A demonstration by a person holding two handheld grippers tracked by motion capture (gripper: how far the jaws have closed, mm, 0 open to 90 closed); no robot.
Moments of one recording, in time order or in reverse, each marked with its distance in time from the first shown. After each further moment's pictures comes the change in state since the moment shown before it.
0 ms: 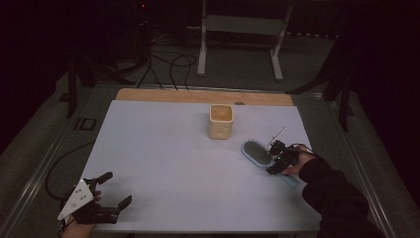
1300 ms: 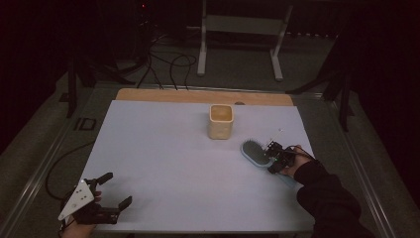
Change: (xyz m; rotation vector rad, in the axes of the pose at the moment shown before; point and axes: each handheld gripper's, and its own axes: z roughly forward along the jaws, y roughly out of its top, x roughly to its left) left arm -0.001 -0.001 0.000 0.005 -0.003 -0.001; right arm 0.005 0.002 0.012 0.048 -0.059 0.047
